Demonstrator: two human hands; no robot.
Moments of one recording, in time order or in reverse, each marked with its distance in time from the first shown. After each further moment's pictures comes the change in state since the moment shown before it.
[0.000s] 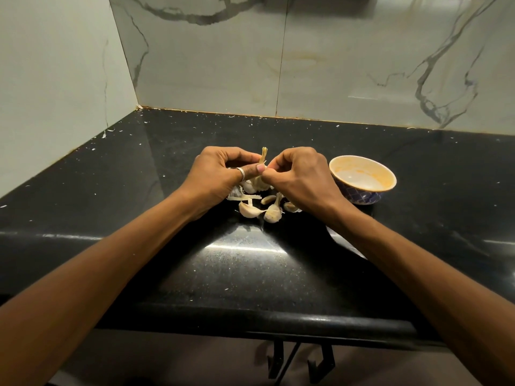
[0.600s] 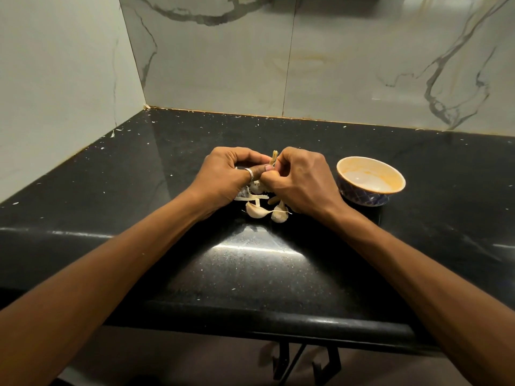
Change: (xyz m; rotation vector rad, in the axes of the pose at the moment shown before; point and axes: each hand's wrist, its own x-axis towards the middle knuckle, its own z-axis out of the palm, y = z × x) left_hand 0.001 0.000 0.003 -0.044 -0.004 0.028; right_hand 0.002 0.002 0.014 -0.047 0.034 -0.055
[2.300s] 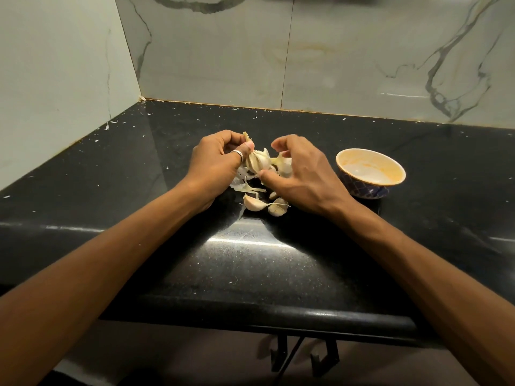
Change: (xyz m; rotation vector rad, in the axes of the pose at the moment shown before) left_hand 0.007 -0.008 -0.004 0.096 0.235 -0.077; right_hand -0.006 0.004 -0.011 -0.057 -0.141 -0.032
